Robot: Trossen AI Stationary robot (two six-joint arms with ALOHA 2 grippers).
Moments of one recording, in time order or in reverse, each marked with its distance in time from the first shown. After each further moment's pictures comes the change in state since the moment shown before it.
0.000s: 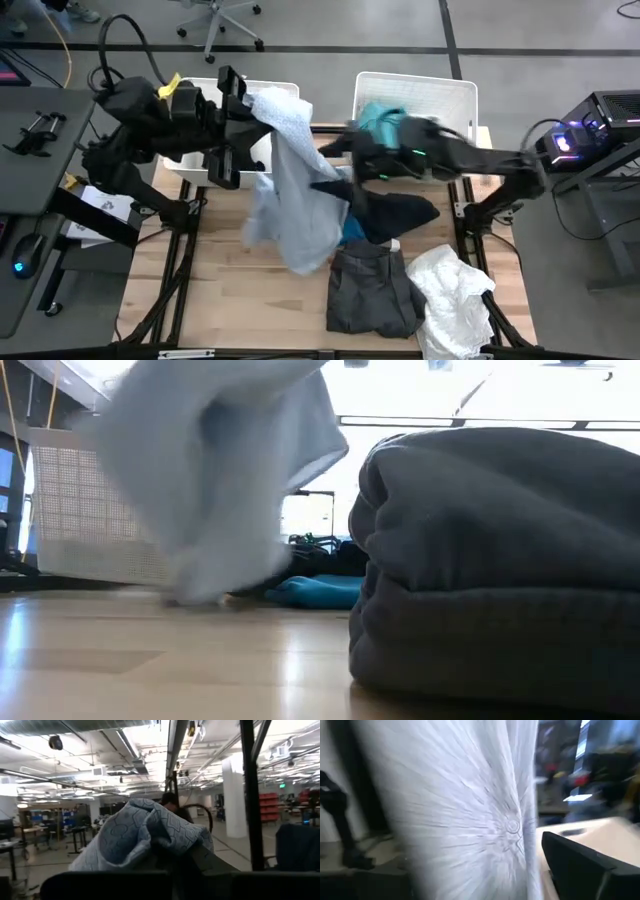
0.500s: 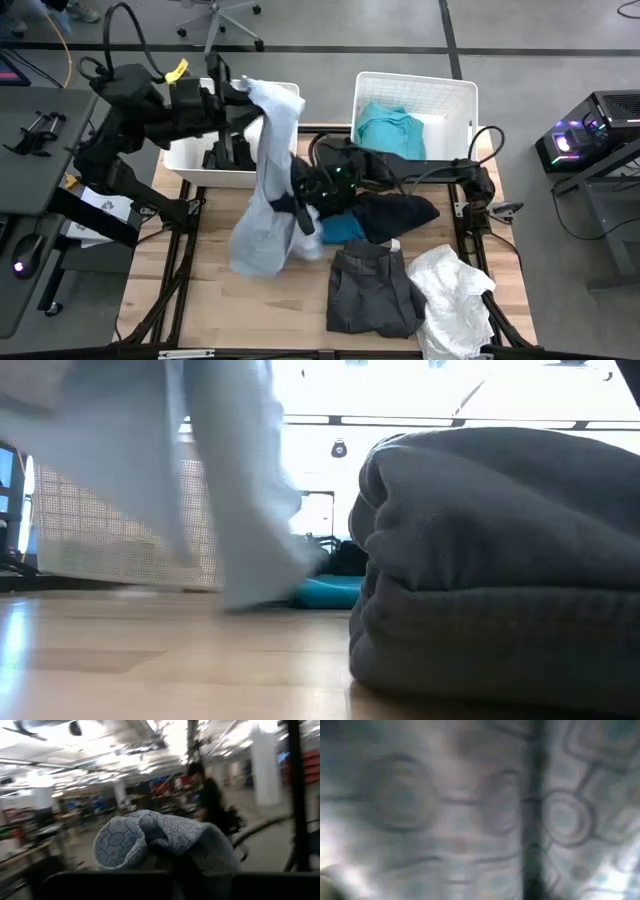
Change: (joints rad) left arm 0.124 -0.059 -0.001 -0.193 -0.039 0.097; right arm -0.012 0.380 0.271 0.004 -0.220 0.042
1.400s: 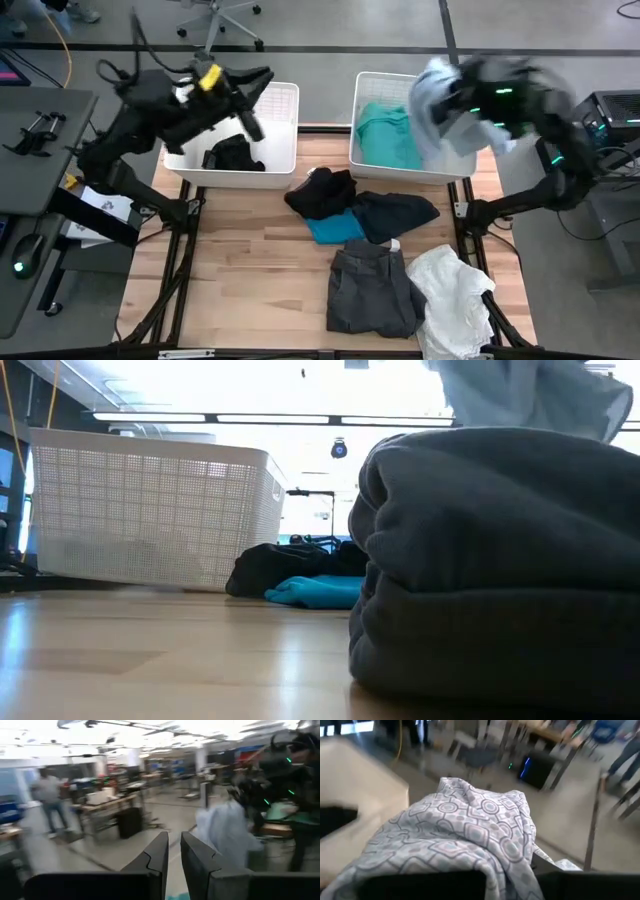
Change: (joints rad) left arm 0.002 0.015 -0.065 -0.012 -0.482 -0.070; right arm -0.437 -0.726 -0.180 -0.856 0.864 -0.043
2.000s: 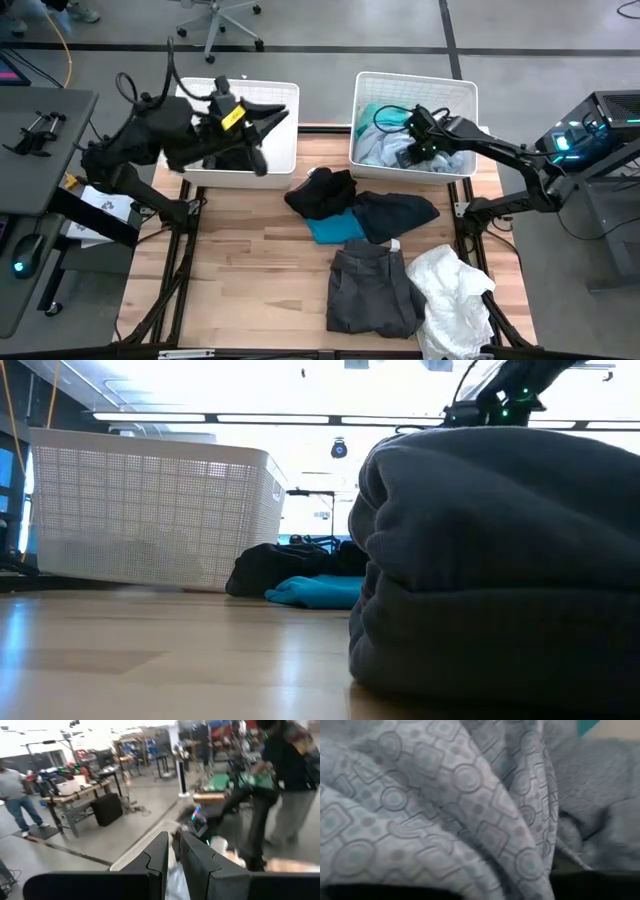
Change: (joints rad) left arm -0.123 0.021 -0.004 -0.148 0.024 -0.032; right arm -0.376 0.071 -0.931 0.205 -0.453 0.293
